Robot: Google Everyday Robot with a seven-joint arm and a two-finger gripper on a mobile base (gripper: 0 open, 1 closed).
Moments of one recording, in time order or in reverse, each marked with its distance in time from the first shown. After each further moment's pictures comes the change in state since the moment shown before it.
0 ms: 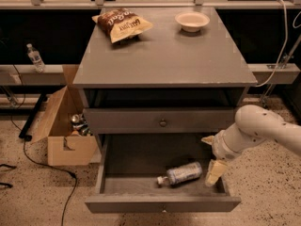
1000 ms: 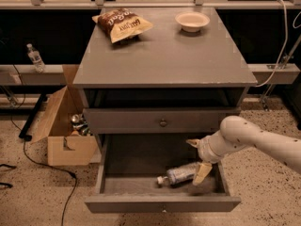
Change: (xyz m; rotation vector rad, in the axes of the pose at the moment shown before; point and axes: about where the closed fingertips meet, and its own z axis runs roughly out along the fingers) arm -0.014 -0.029 0.079 0.022 -0.095 -0.163
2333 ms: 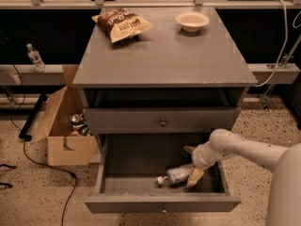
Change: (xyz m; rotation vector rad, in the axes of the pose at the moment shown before) arm 0.049 -0.020 0.088 0.038 0.036 0.033
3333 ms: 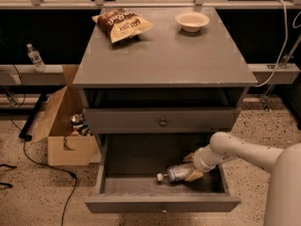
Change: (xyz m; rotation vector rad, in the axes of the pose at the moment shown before) arm 0.010 0.011 0.013 -0.026 0.002 -0.001
